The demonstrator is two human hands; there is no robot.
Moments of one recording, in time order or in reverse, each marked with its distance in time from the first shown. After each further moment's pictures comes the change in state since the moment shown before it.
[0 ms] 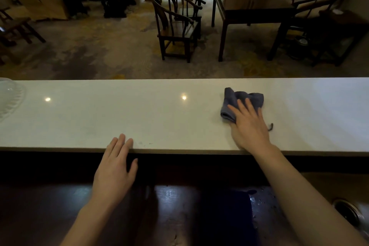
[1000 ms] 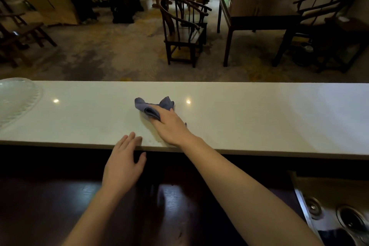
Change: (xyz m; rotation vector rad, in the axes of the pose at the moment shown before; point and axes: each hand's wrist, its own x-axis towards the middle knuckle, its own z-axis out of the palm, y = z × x) left_hand 0.007 0.004 -0.014 -0.128 -0.041 -0.057; right_hand 0.003 -0.207 0.019 0.771 -0.204 -0.394
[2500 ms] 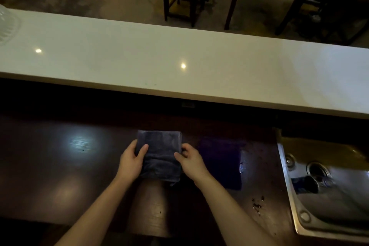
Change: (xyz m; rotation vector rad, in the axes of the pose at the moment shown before) left_hand -0.123 -0.075 0.148 -0.734 -0.137 -0.363; right_hand -0.221 0.111 0.101 0.443 0.014 0.725
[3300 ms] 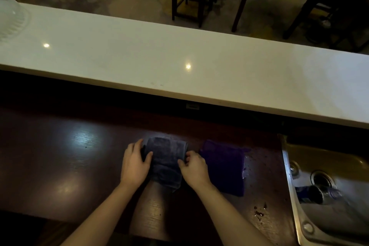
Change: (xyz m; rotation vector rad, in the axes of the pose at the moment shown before) left_hand -0.015 0.010 0.009 0.468 0.104 0.041; right_hand 0.007 0.018 0.005 -0.517 0.171 -0.065
